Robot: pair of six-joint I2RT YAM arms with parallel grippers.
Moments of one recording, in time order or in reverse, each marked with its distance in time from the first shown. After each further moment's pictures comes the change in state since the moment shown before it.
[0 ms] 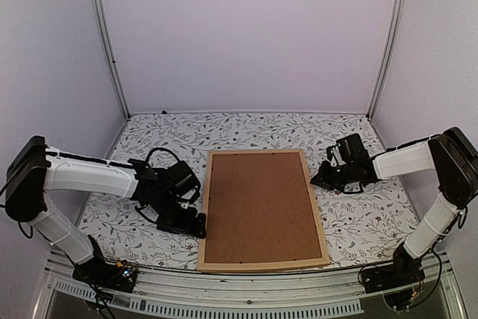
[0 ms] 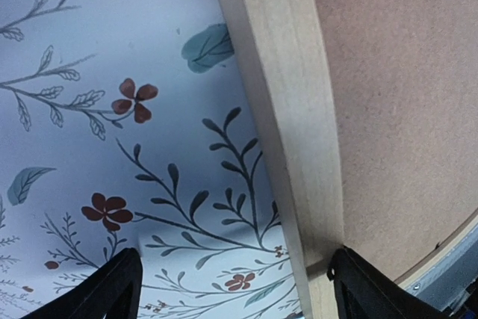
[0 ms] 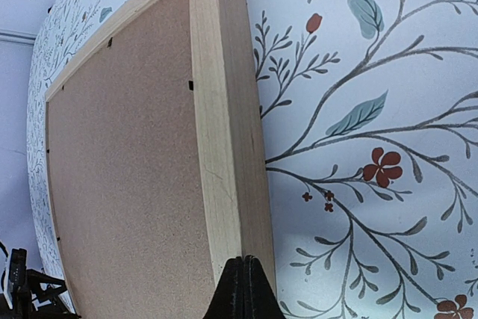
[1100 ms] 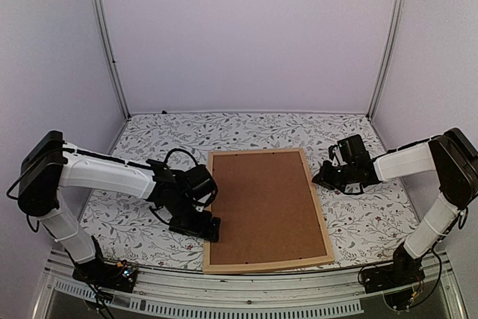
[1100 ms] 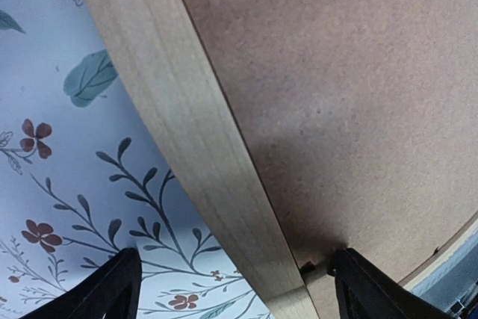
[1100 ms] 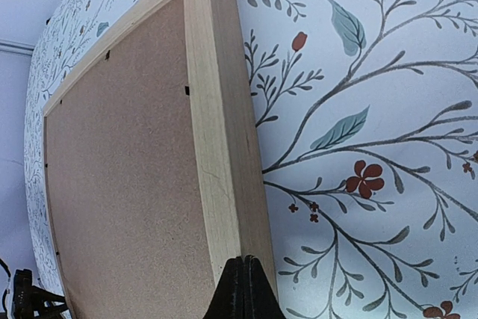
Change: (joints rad) left arm -0.088 0.124 0.114 -0.010 -0.025 -0.014; right arm -0.002 -0.008 -0.022 0.040 0.038 0.005
